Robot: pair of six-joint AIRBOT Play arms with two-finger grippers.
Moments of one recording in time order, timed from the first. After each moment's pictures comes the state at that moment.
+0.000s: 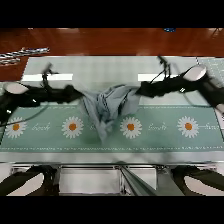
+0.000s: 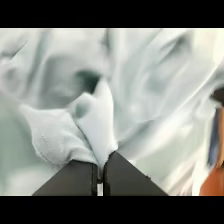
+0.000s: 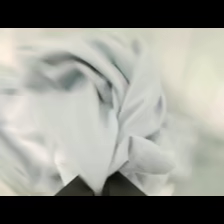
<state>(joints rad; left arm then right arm) 0.02 -1.16 0.87 0.48 -1.00 -1.16 0.14 -1.29 1.16 -0.83 1.08 1.39</state>
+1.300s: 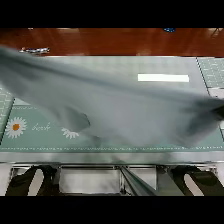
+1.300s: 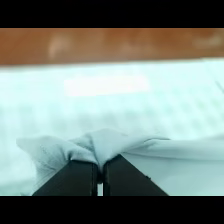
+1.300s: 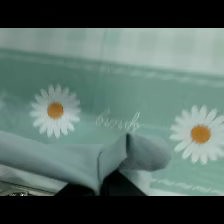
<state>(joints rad) 0.33 -0.60 1.22 0.78 -1.33 -1.26 0.01 -0.63 1.27 -1.38 1.72 1.60</state>
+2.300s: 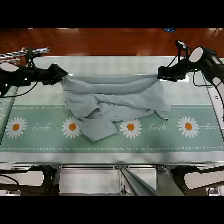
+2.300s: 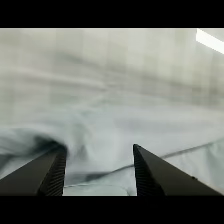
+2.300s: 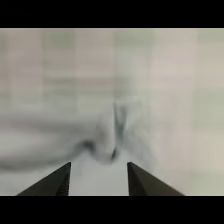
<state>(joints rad) 0.15 -1.58 1.25 0.63 -0.91 -1.18 0.01 -1.66 1.52 -1.33 1.03 1.60</state>
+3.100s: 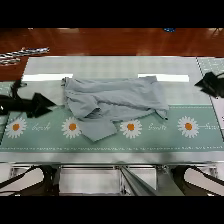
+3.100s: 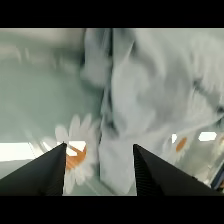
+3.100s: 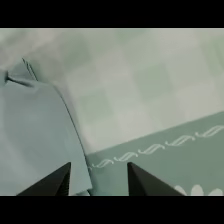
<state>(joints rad) 0.45 -1.24 0.74 0.78 -1.26 -1.23 -0.49 -1.25 1.09 -1.10 1.11 1.47</state>
